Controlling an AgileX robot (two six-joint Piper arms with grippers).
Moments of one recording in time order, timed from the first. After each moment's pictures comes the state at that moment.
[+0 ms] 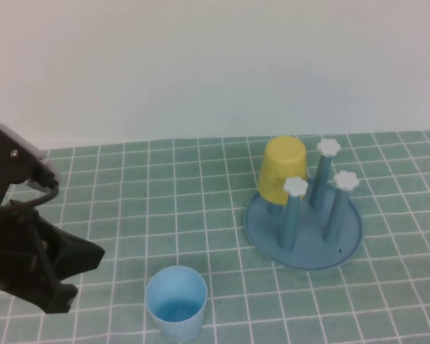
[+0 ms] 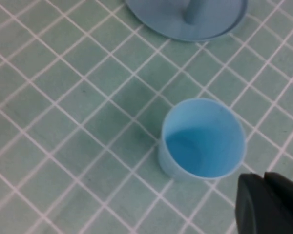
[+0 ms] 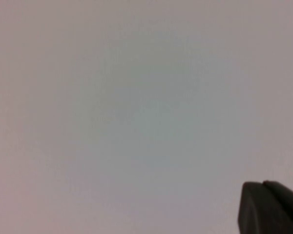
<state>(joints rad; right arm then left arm) -0.07 -0.01 -0.01 -0.02 -0.32 0.34 -0.12 1.05 -0.86 -0.71 0.98 0.83</state>
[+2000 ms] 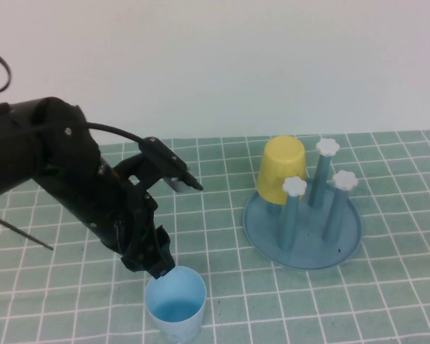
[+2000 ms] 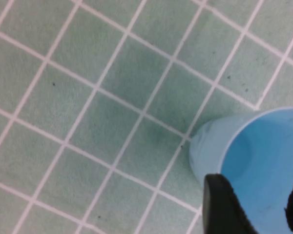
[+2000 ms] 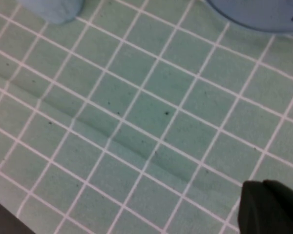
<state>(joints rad) 0.33 0.97 -0.74 0.35 0.96 -0.38 -0.41 1.63 -1.19 -0.37 1.02 0.65</state>
